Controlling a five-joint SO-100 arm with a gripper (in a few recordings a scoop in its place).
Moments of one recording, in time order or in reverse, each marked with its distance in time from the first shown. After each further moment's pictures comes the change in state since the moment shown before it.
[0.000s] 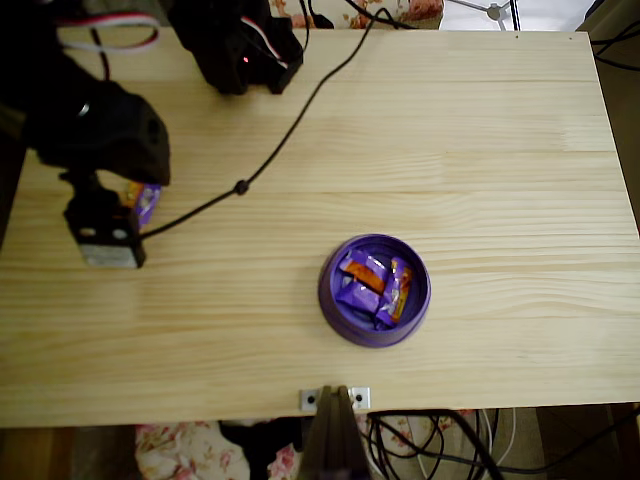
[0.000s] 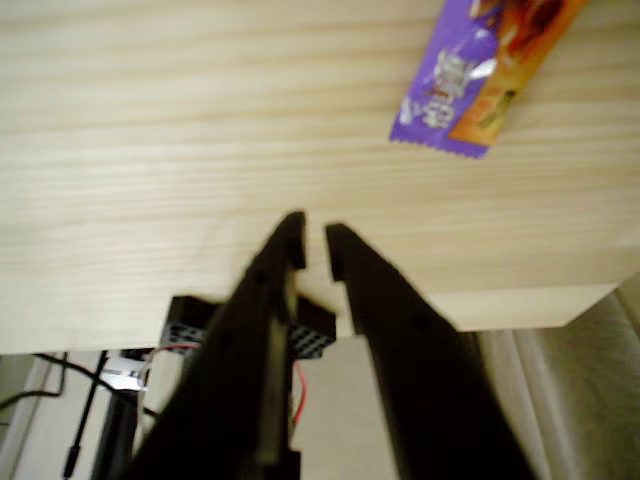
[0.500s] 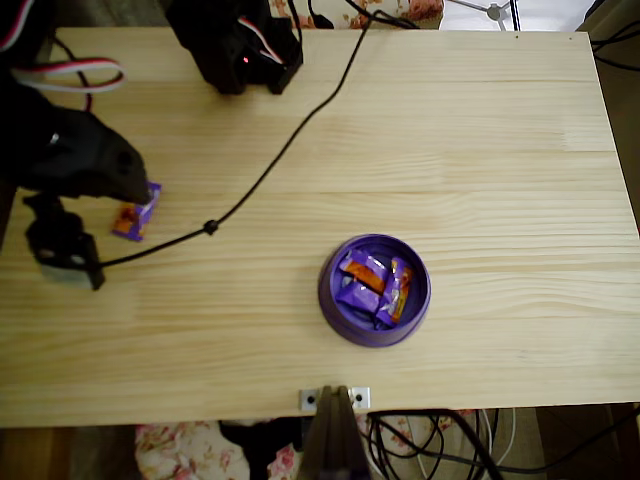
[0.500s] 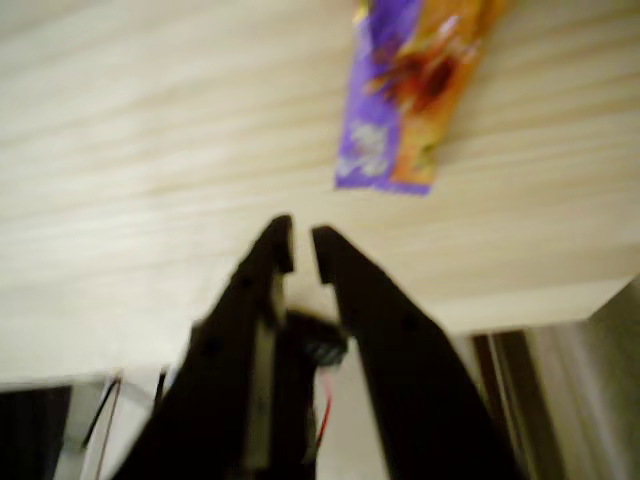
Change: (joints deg) arm 4.1 -8.3 -5.6 -5.1 2.3
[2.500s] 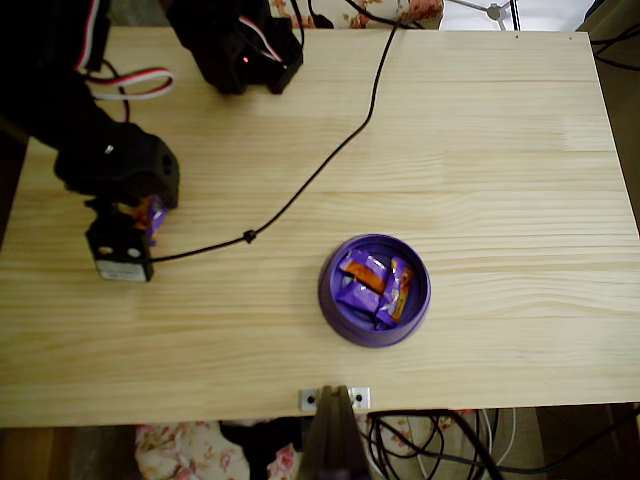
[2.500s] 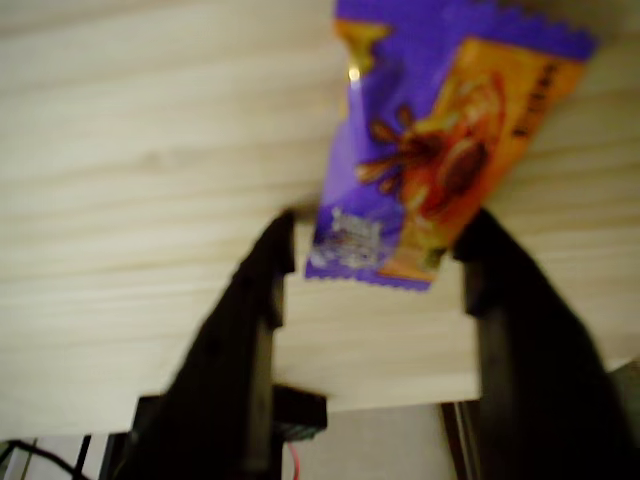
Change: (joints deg) arm -1.8 1.6 17.5 -16.4 -4.4
